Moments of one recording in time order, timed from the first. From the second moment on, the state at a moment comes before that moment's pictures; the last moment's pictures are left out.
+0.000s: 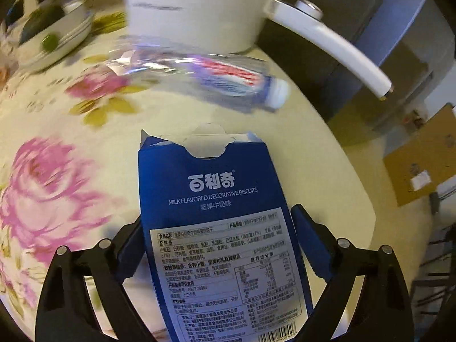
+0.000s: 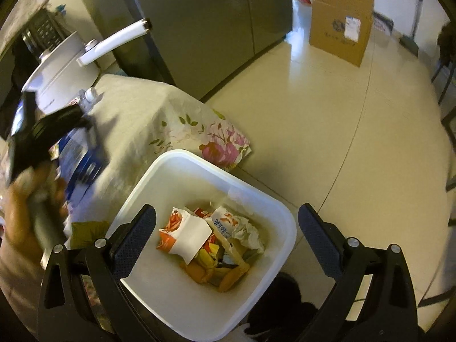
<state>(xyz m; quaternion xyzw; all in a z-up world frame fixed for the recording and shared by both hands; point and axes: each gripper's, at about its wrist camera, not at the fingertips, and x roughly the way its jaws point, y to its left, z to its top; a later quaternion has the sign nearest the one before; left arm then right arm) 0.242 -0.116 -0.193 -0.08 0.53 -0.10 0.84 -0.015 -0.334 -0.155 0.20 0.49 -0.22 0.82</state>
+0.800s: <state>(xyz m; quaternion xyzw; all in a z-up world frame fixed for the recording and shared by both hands) 0.223 0.158 -0.105 -0.19 0.42 -0.07 0.89 0.285 -0.221 -0.165 0.42 0.49 -0.11 0.76</state>
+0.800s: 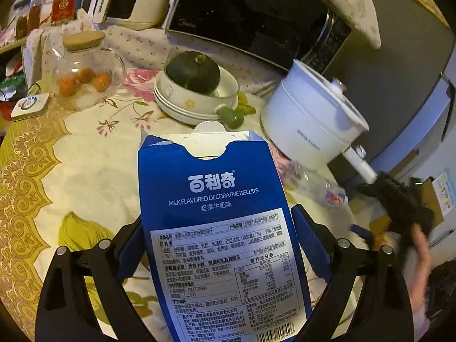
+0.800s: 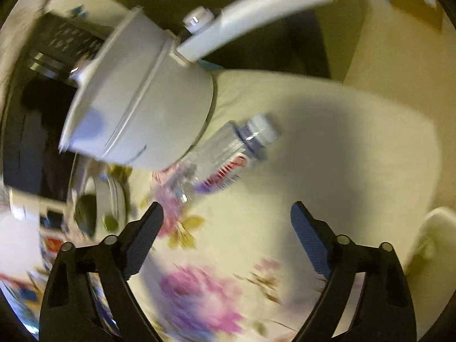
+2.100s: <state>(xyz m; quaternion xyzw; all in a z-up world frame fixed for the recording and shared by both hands) 0.229 0.165 -0.104 -0.23 0.41 -0.08 0.88 0.279 -0.194 -0.154 0.37 0.45 -0.16 0.80</state>
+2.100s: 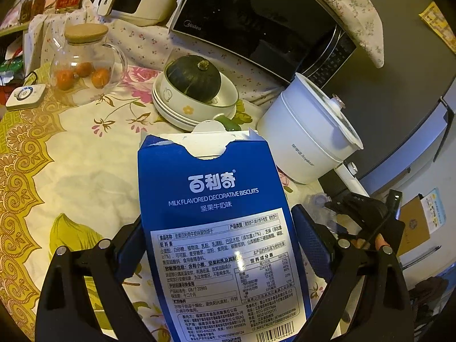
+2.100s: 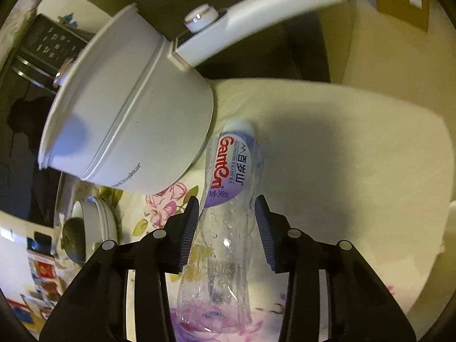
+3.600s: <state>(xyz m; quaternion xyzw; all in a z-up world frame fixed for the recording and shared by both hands) 0.112 -0.003 -0.094 -0.11 0.40 -0.25 0.87 -0.025 -0.266 -0.135 0.11 0.49 -0.19 0.85</state>
